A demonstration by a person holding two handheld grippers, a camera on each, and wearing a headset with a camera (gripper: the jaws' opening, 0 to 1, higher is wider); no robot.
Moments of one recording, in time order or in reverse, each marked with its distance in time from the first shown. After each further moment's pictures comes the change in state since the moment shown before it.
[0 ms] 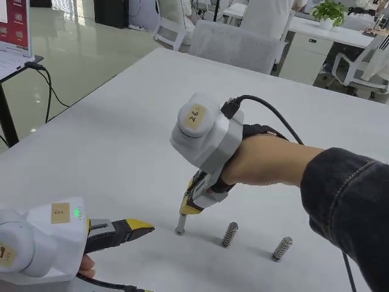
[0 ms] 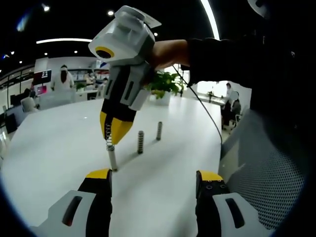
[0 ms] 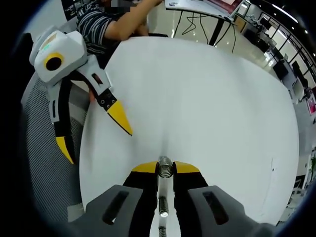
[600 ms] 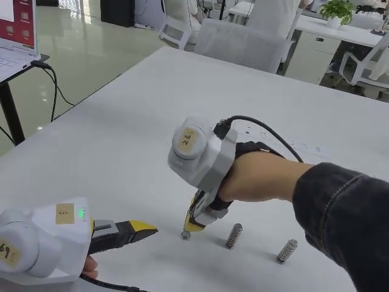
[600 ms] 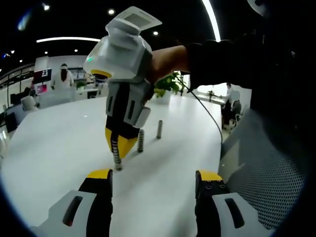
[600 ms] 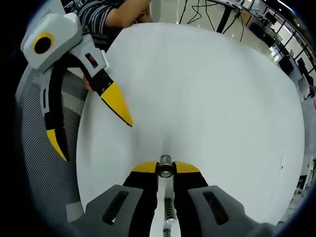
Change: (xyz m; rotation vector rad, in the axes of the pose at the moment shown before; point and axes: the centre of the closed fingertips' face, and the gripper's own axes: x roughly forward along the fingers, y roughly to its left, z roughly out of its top) left arm 0.001 -0.001 -0.001 -0.005 0.012 0.001; right arm 0.027 0.012 -0.018 -0.001 0.069 0.044
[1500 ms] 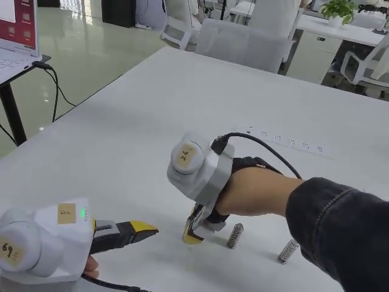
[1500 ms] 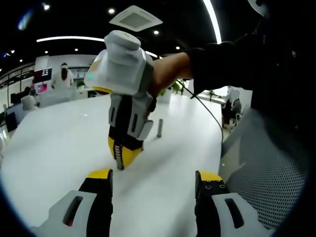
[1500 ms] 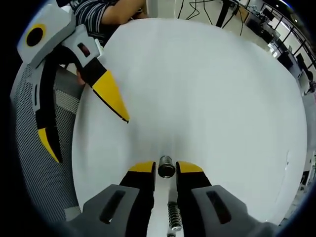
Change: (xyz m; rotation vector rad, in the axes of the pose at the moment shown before) left arm 0.000 0.002 -0.004 -0.001 0.010 0.001; right arm 0.015 0.002 -0.008 0.031 -0.002 -0.002
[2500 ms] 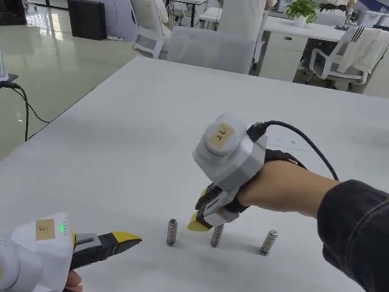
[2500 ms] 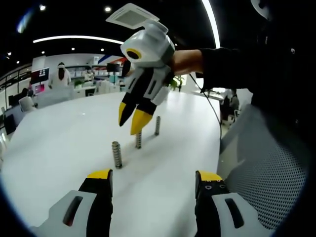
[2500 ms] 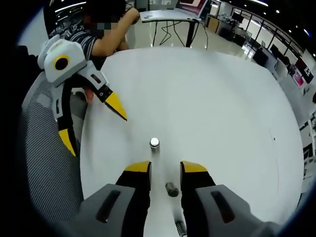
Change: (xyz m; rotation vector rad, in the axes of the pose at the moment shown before) left arm 0.000 -0.006 -0.002 0.018 0.025 -0.014; right arm -0.063 -0.008 -0.022 0.182 -0.236 -0.125
